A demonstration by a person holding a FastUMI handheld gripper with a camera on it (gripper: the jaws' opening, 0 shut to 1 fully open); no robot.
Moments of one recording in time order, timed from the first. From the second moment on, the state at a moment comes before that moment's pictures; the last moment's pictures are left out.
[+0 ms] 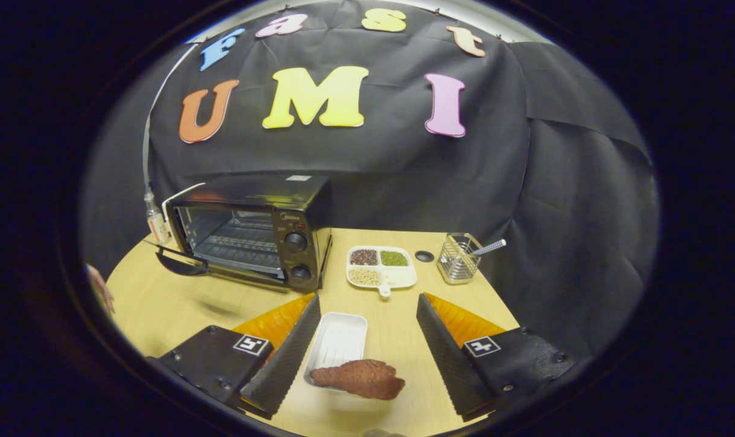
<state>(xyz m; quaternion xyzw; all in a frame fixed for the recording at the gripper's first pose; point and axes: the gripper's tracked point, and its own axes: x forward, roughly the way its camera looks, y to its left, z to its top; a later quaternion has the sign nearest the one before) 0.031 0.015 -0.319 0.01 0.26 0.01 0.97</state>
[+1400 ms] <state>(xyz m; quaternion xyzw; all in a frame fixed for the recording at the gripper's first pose) 0.011 0.046 -0.289 0.38 0.34 0.15 0.85</state>
